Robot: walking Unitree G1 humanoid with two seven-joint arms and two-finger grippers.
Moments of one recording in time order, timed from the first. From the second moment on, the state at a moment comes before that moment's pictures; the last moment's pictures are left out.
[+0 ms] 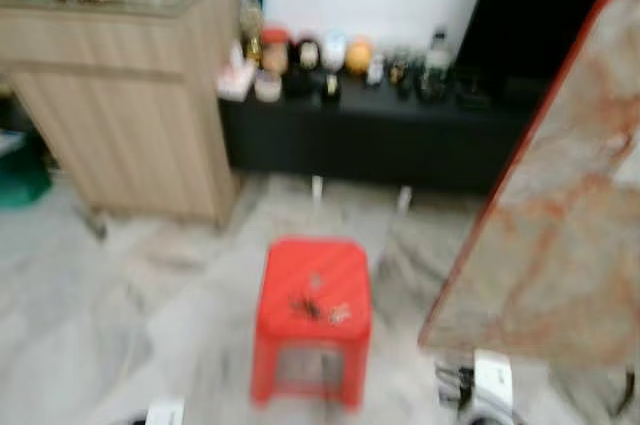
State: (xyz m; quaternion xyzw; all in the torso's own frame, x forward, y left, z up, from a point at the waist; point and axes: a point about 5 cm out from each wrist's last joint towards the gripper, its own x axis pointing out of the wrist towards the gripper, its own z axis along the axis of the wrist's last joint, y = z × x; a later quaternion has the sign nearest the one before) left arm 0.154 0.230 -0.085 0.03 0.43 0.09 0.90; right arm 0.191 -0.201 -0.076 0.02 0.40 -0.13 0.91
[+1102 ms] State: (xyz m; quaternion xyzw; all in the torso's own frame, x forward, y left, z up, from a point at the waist) left arm 0.155 0.223 -0.086 0.02 0.43 0.09 0.90; right arm 0.283 -0.198 0.000 -0.09 0.18 -0.16 0.97
